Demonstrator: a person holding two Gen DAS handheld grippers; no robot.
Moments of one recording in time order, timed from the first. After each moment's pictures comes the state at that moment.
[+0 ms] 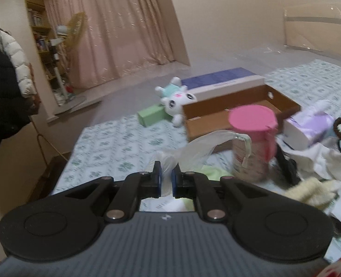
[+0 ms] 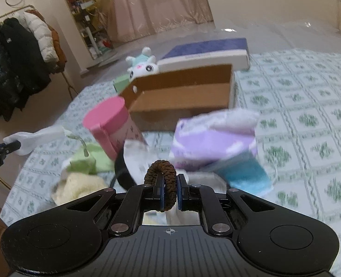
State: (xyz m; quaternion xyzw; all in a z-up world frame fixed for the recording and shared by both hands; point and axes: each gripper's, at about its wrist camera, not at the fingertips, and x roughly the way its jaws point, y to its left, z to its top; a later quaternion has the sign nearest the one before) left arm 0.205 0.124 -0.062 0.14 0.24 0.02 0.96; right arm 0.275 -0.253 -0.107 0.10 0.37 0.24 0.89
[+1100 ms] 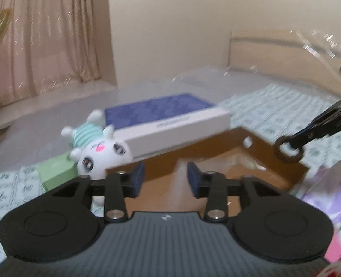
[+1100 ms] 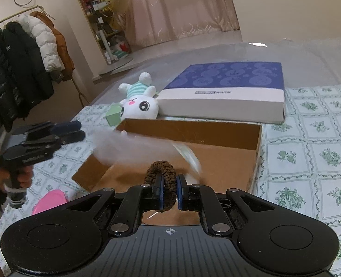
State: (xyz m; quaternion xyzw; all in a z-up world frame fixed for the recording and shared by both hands) left arm 0.495 0.097 -0.108 0.09 0.23 -0.19 0.95; right arm 0.501 -0.234 -0.111 0.09 0.36 0.31 0.88
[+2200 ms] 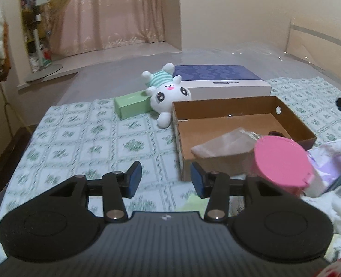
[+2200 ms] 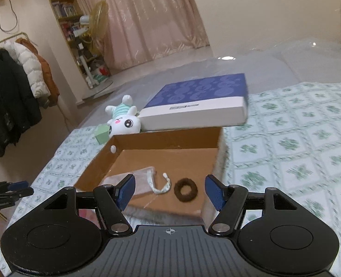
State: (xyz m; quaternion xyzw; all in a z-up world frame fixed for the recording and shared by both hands) left arm 0.337 0.155 -0.075 0.04 0.31 -0.02 0.95; right arm 0.425 -0.290 -0.074 0.13 0.32 0.24 0.90
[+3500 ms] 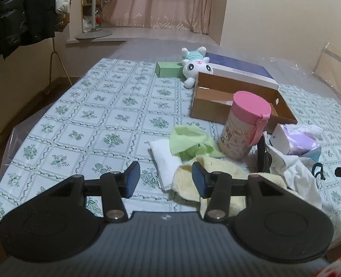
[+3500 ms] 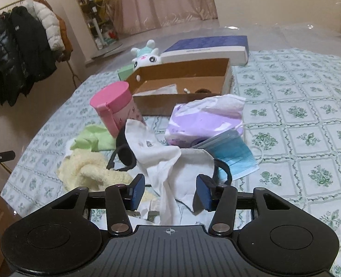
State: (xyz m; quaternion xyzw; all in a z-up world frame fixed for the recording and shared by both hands) left arm 0.135 0.137 -0.065 -0.06 0.34 0.08 0.94; right arm 0.238 -0.271 -0.108 0.07 0.39 0.25 0.88
